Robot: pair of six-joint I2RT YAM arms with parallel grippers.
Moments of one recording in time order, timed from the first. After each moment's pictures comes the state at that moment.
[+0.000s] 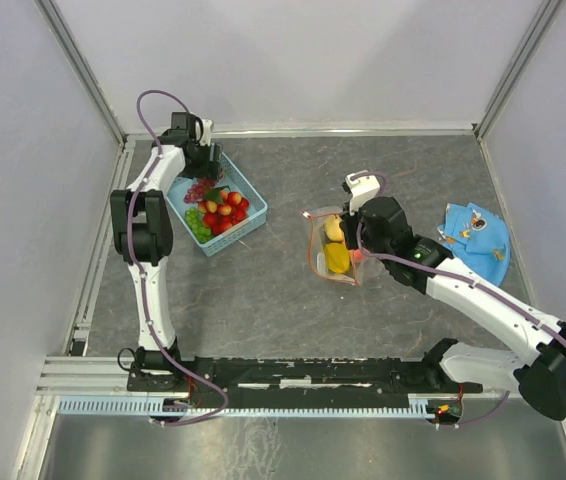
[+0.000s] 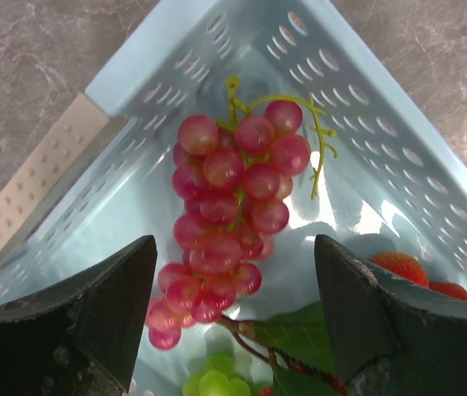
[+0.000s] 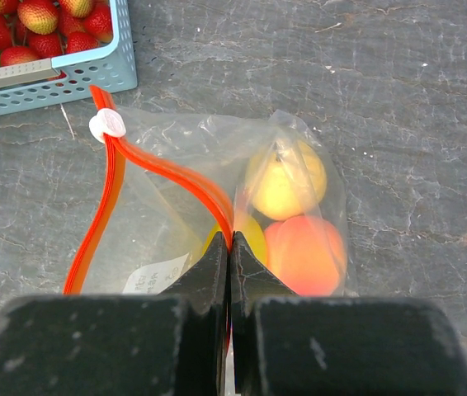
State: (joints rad) left arm -0.05 2.26 1.95 -0.64 0.07 0.10; right arm 0.70 1.14 0.90 -0.22 0.24 0.16
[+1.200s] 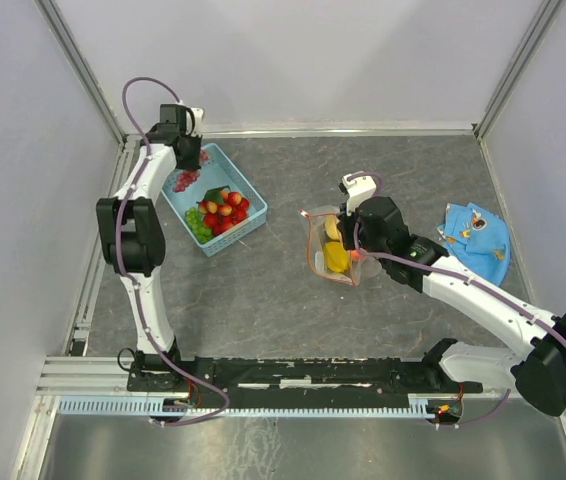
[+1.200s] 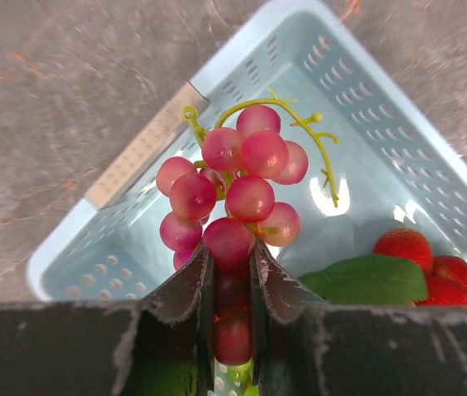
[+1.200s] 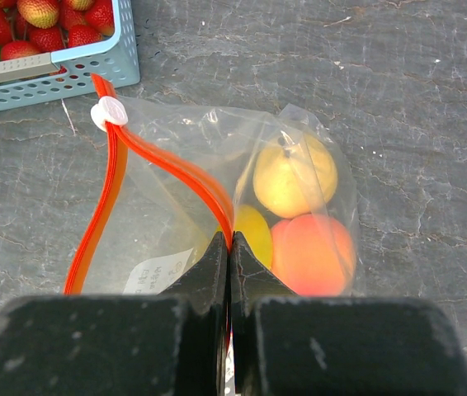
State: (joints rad) left arm -0.03 2.15 1.89 -0.62 0.00 0.15; right arm 0.70 1.18 0.89 -0.20 0.22 0.16
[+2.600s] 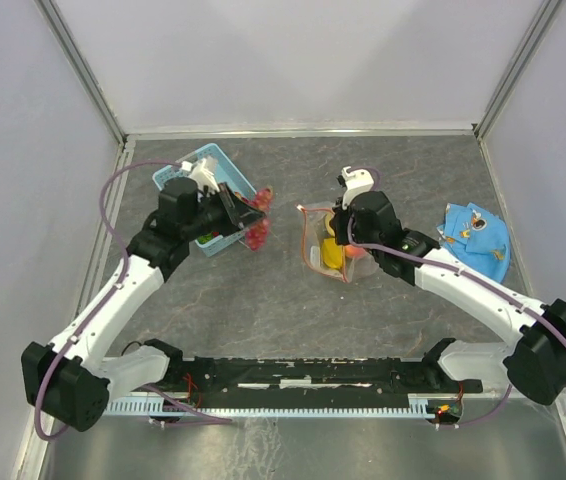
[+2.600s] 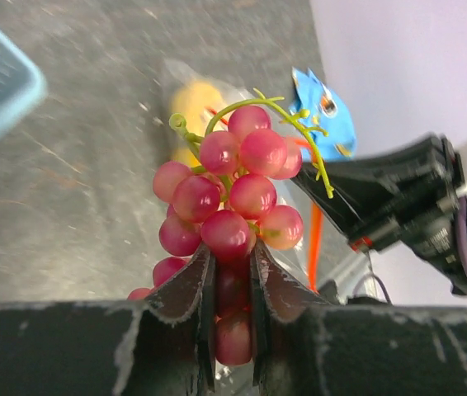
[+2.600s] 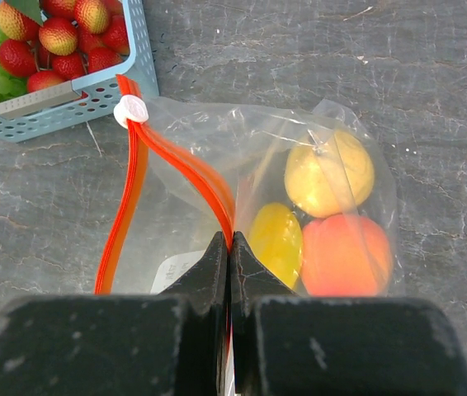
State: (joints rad) left arm -0.36 1.09 0.96 -0.25 0.34 -0.72; right arm 0.70 1.24 0.93 -0.19 0.21 0.27
